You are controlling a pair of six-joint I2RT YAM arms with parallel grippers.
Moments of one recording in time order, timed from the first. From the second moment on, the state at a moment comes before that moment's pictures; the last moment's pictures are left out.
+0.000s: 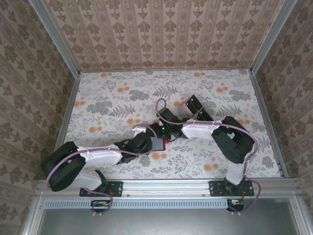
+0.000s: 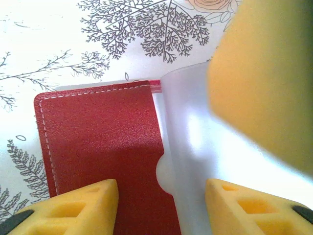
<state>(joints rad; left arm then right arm) -0.98 1.35 0.46 -0.04 -0.33 -0.68 0.77 1.82 1.05 -0.09 -0.25 0.92</state>
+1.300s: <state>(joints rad) -0.97 1.15 0.45 -0.14 -0.34 -0.72 0.80 1.87 1.08 -0.09 -0.26 0.92</state>
